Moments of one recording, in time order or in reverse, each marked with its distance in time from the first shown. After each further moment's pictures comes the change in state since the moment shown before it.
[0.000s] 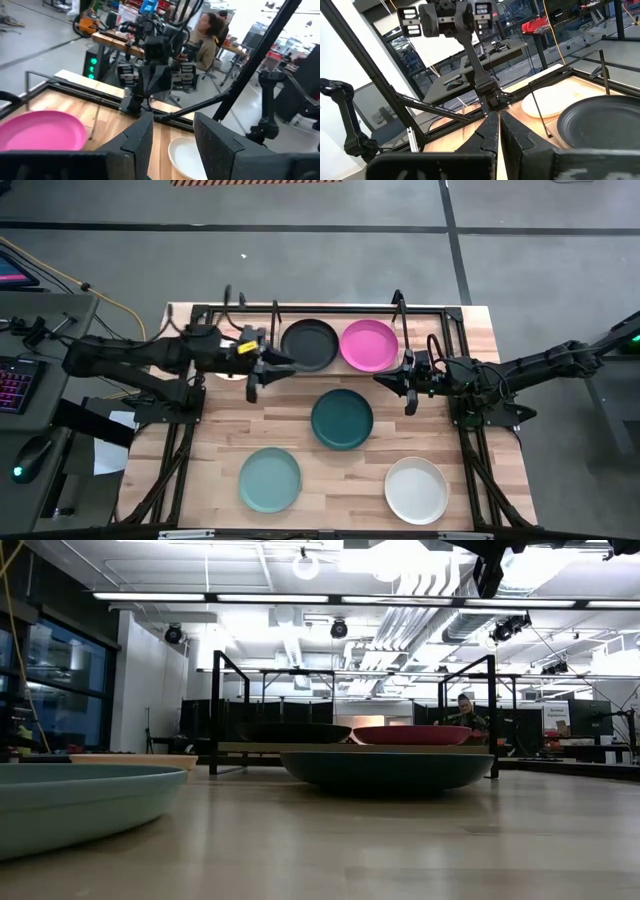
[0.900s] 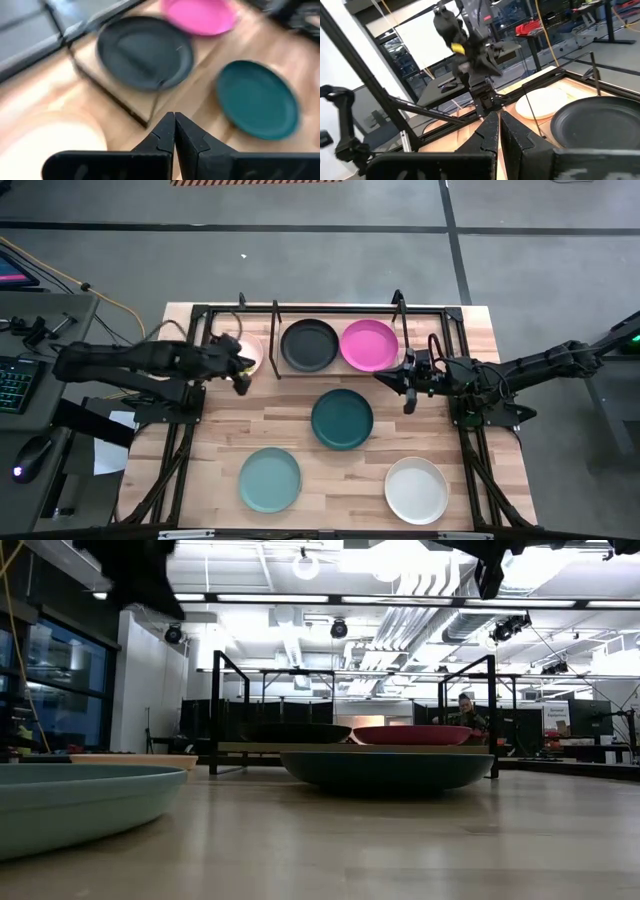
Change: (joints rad) left arm 0.030 -0.204 -0.204 -0.693 -0.387 -0.276; right arm 0.000 0.000 0.000 -0.002 0.039 -0.002
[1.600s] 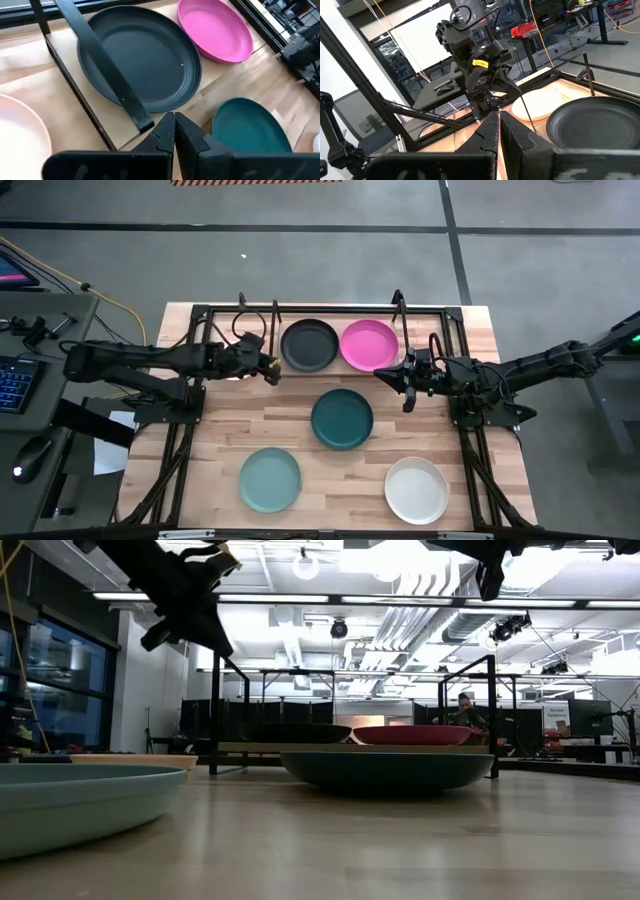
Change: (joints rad) left arm 0.108 0.250 -0.058 0.353 0.052 -0.197; right arm 0.000 0.000 0.000 0.001 0.025 0.009
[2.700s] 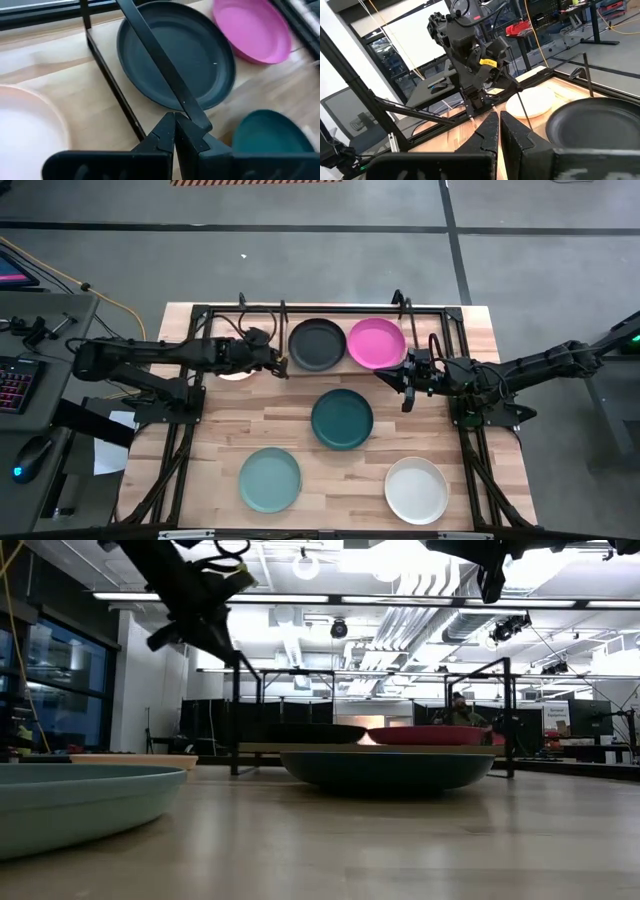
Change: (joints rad) left arm 0.047 0.116 0.098 -0.097 -0.033 -0.051; right arm 0.000 0.000 0.000 -0.023 0.022 -0.009
